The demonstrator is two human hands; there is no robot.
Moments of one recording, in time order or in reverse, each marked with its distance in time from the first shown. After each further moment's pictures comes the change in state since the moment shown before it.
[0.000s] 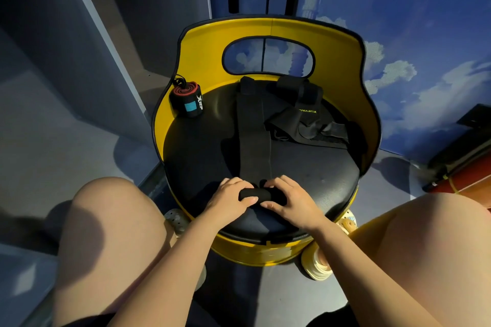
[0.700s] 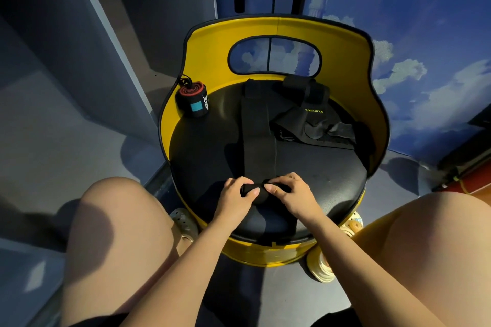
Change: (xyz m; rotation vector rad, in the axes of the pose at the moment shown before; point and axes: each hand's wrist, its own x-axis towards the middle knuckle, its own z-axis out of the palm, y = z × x) left_hand -0.007 0.012 0.005 -0.283 0.168 -0.222; right_hand 0.019 -0.008 0.008 0.298 0.099 0.363
